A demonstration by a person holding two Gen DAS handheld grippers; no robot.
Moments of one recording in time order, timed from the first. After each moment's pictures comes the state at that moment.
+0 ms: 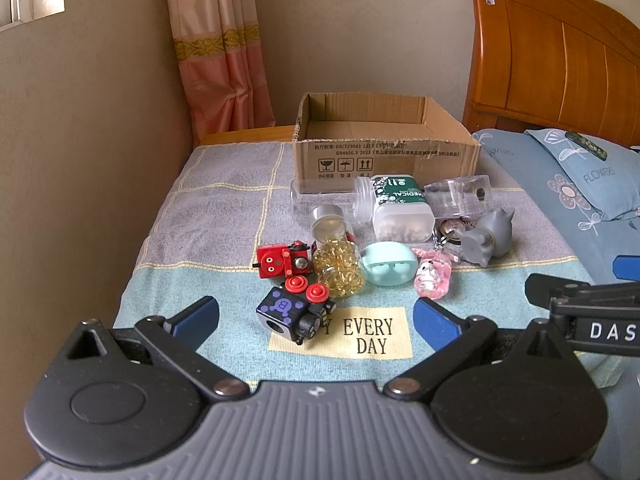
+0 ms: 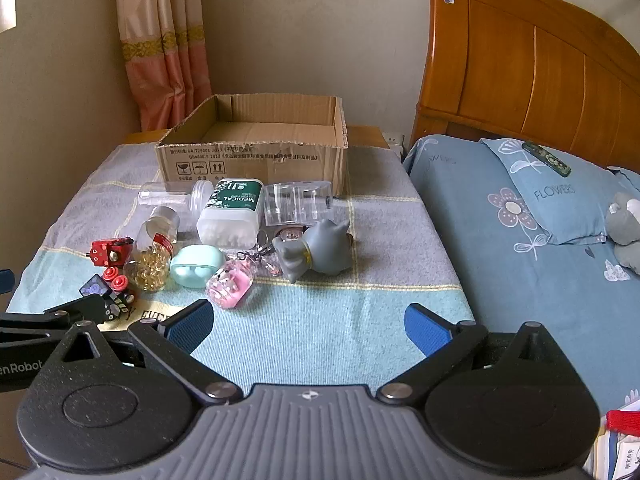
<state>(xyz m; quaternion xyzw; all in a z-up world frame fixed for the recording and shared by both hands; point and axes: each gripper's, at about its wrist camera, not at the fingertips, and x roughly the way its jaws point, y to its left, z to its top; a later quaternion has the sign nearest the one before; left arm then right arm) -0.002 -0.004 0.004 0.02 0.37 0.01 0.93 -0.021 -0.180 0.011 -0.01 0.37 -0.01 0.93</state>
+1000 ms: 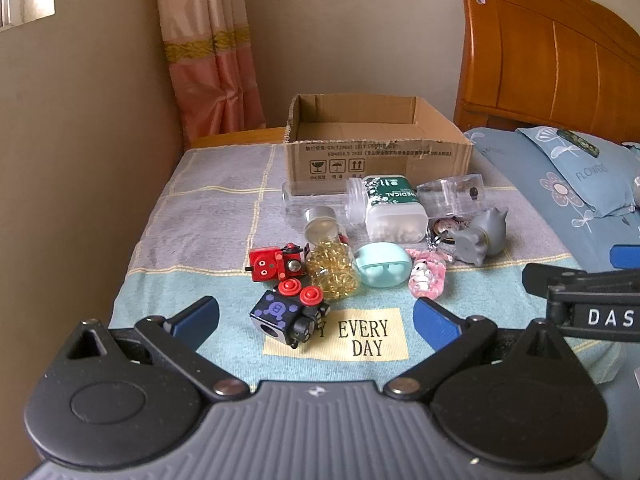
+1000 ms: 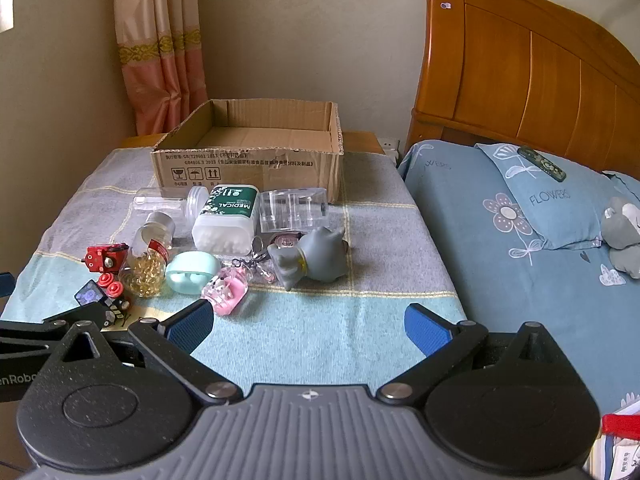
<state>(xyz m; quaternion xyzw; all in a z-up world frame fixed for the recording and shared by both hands) 0.000 -0.002 0.003 0.02 0.36 -0.01 0.93 -0.021 -0.178 0.012 -0.02 0.37 -0.02 0.93</state>
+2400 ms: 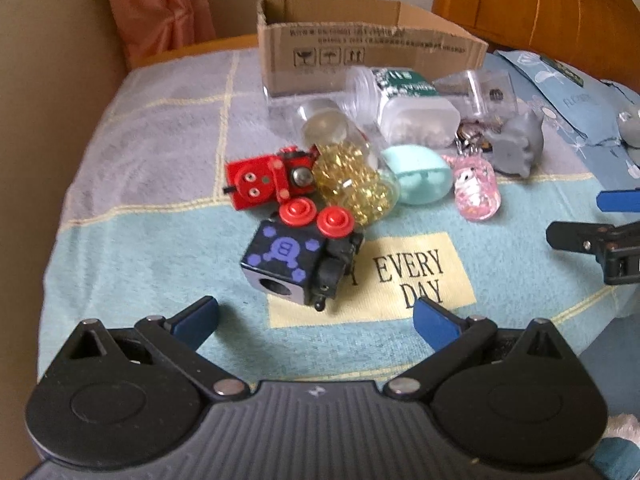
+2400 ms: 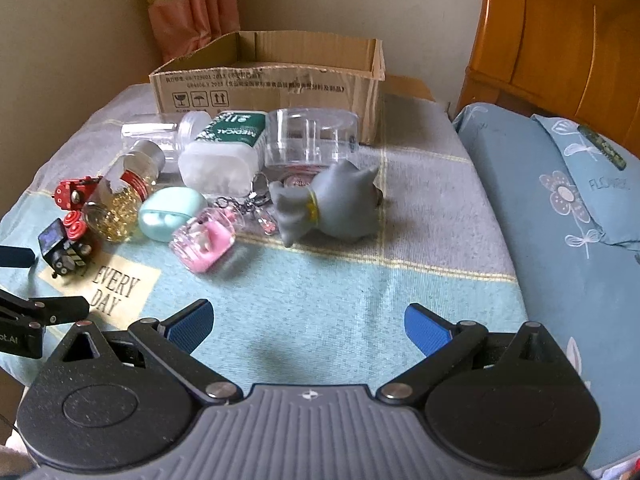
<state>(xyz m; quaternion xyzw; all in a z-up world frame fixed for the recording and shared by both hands) 0.052 0.032 -0.078 0.04 0.46 -0.09 0.88 0.032 -0.201 -0.058 -0.03 0.43 0.06 0.90</state>
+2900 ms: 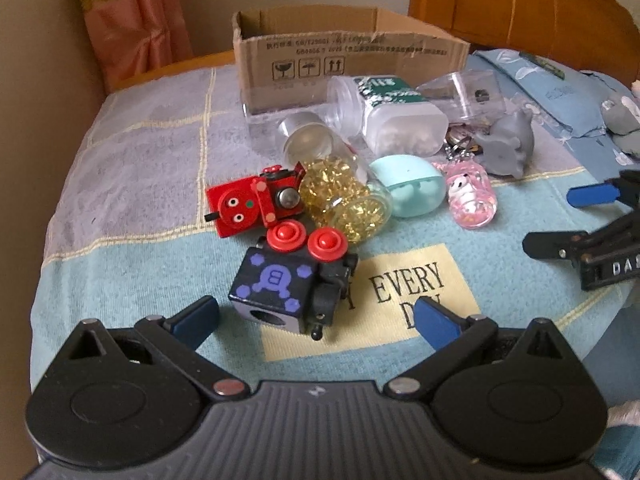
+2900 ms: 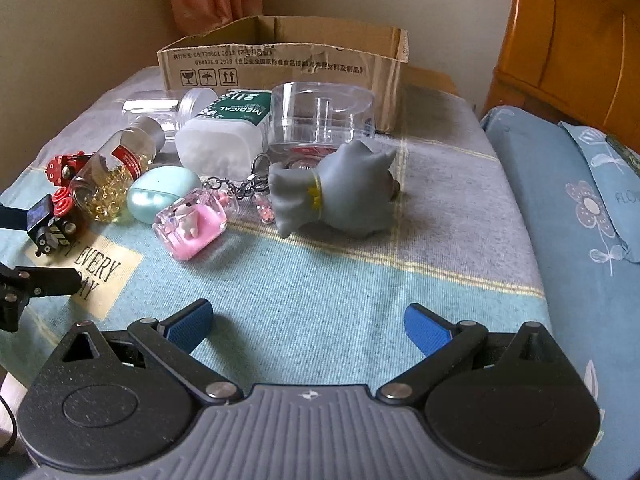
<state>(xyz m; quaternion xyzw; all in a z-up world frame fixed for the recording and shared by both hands) 0.056 0.030 -0.082 0.05 0.43 -0.13 0.89 0.050 -0.206 -0.078 -0.06 0.42 0.10 0.90</state>
